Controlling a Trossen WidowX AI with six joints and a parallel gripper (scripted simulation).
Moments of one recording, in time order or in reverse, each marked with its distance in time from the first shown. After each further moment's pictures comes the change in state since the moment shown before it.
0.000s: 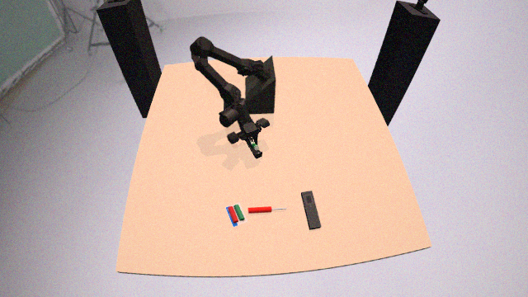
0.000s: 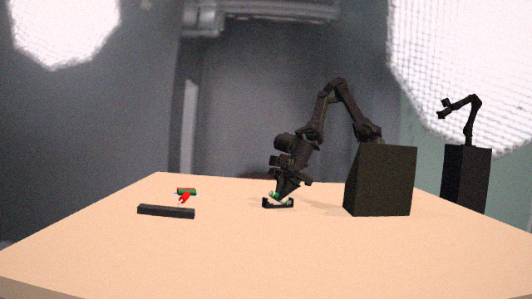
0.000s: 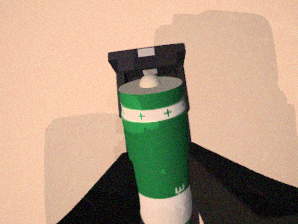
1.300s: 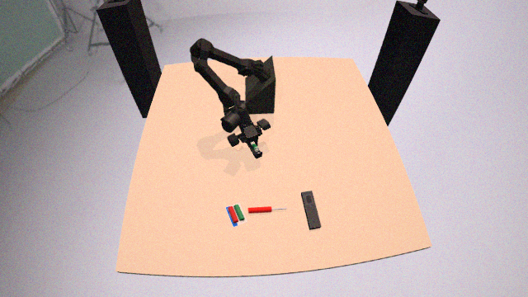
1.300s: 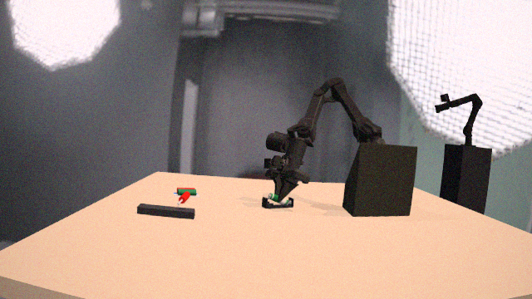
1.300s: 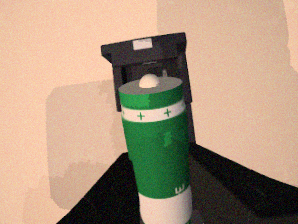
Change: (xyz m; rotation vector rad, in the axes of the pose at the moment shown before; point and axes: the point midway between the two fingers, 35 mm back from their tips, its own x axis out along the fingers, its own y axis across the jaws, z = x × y) arm 0.004 0.000 0.001 0.046 0.135 0.037
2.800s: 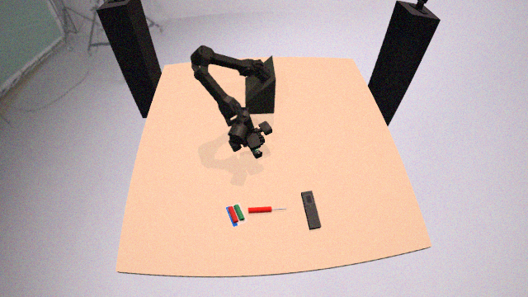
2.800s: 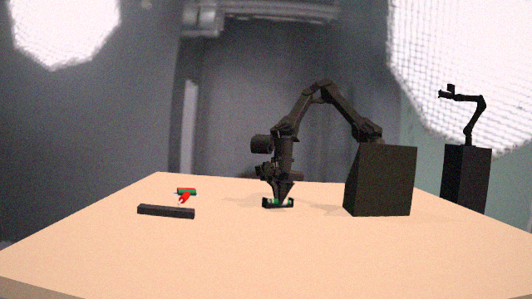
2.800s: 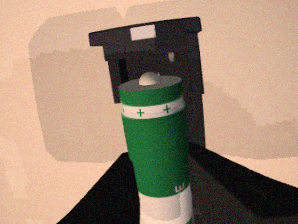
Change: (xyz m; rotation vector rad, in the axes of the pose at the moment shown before) arm 0.008 -0.001 0.003 0.037 0.277 0.042
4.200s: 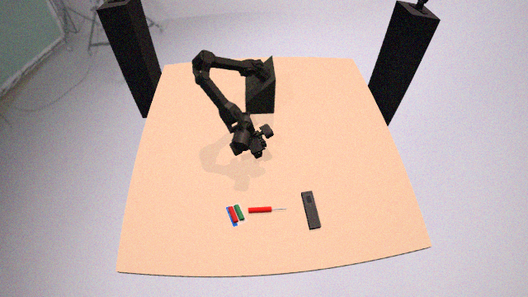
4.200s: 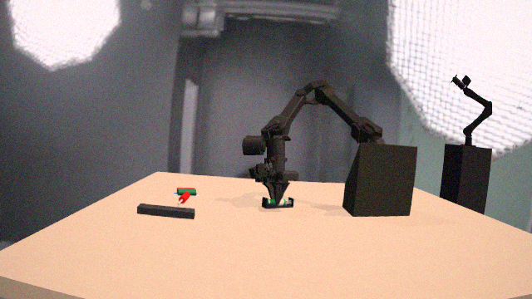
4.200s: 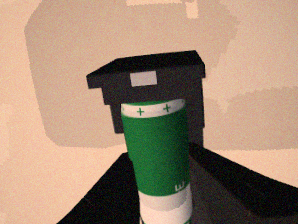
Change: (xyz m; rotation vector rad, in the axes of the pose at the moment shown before) arm 0.002 -0.003 0.013 -0.002 0.082 0.019
